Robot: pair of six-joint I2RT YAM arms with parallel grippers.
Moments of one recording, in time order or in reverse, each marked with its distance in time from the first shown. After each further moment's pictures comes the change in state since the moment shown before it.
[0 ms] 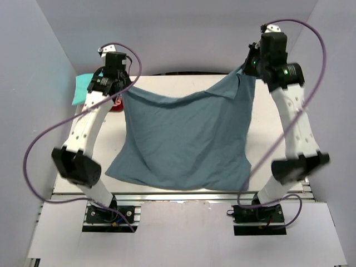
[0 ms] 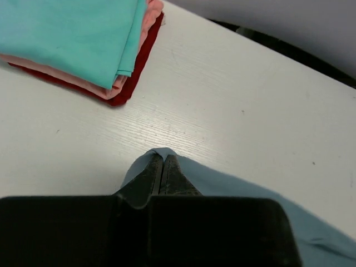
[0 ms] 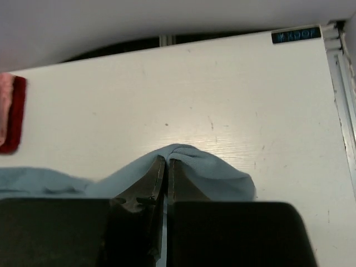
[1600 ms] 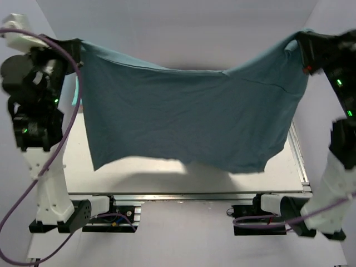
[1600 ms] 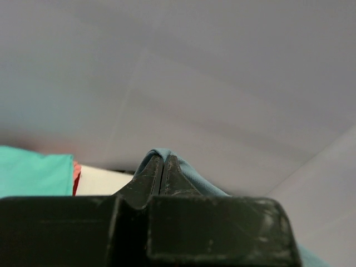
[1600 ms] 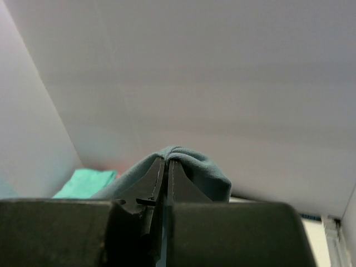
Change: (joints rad) left arm 0.269 -0.370 0.315 0.130 0.443 0.016; right arm -0.319 -0.395 0.252 0.180 -0.519 0.014
